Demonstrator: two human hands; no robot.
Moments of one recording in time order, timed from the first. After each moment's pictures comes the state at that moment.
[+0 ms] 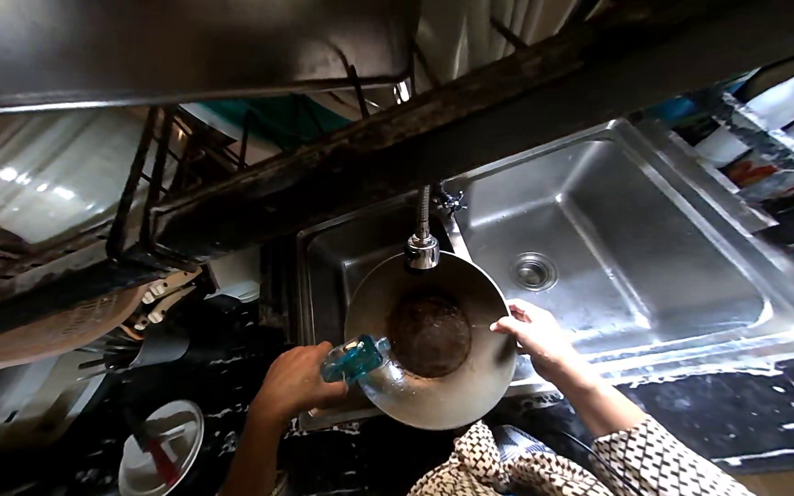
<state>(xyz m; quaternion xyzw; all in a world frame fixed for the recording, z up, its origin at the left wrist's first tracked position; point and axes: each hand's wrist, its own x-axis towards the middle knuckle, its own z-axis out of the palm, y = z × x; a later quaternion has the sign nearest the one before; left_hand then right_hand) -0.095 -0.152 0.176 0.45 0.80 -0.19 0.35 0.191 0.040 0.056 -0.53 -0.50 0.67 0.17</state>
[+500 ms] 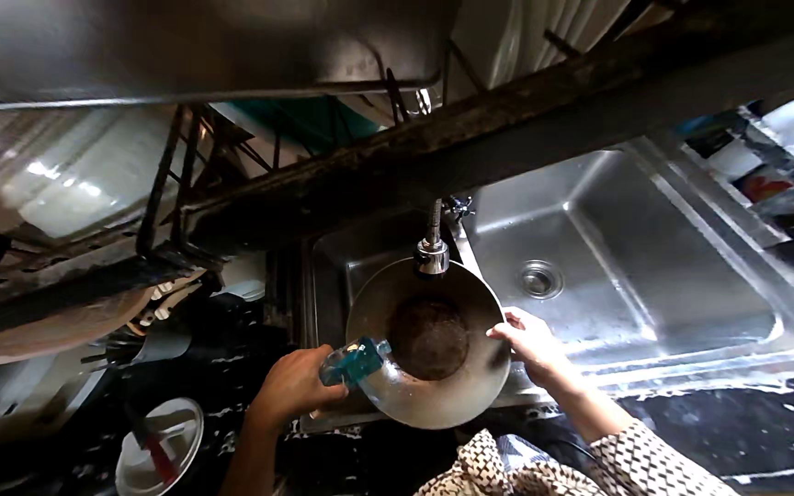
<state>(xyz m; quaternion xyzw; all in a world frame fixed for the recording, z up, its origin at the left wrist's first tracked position) -0.104 -0.160 0.176 0.44 0.80 -0.15 0.37 0.176 0.037 0.045 -0.54 -0.50 0.66 0.15</state>
